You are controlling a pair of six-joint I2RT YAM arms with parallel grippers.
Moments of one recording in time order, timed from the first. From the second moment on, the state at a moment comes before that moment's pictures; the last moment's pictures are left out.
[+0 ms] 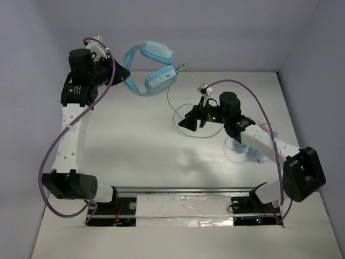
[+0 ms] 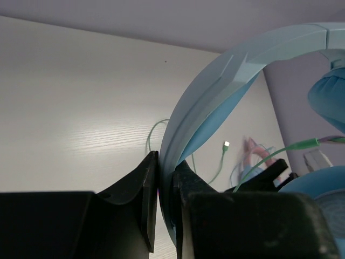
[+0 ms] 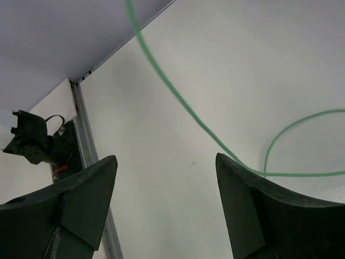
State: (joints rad) left arm -0.04 1.40 1.67 -0.62 0.39 -0.44; right arm 0.51 1.41 0.97 0.21 -0.69 0.30
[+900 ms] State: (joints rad) left arm -0.04 1.43 1.89 -0.62 0.62 -0.57; right arm 0.45 1.63 0.96 0.43 -0.79 0.34
